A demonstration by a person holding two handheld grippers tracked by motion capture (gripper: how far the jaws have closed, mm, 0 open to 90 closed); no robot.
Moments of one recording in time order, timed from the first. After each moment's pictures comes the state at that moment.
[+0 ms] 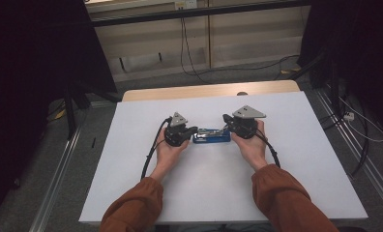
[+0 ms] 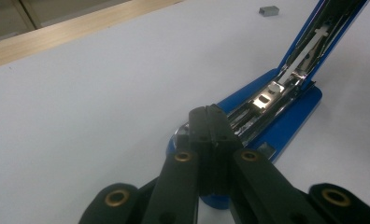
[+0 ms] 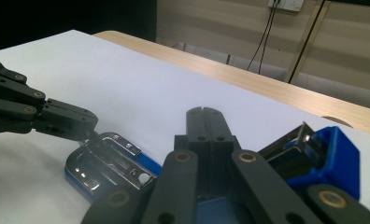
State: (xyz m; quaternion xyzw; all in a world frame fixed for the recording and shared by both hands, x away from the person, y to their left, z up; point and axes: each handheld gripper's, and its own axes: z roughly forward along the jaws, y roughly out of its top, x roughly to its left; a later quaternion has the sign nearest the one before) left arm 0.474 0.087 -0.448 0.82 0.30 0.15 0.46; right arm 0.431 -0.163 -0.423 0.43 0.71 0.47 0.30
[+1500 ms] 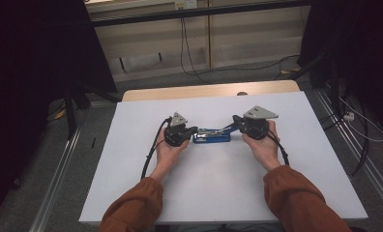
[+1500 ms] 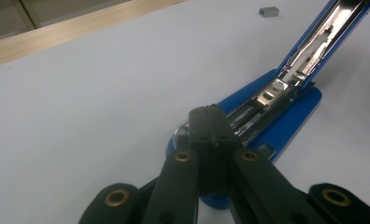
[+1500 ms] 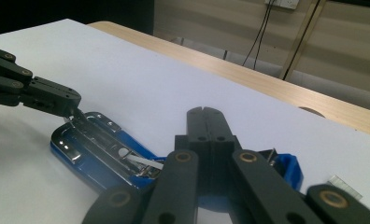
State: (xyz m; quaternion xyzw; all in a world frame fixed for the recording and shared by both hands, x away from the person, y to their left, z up) left arm 0.474 0.087 -0.448 0.82 0.30 0.15 0.46; right arm 0.422 -0.193 -0.420 0.42 0.72 0.46 0.30
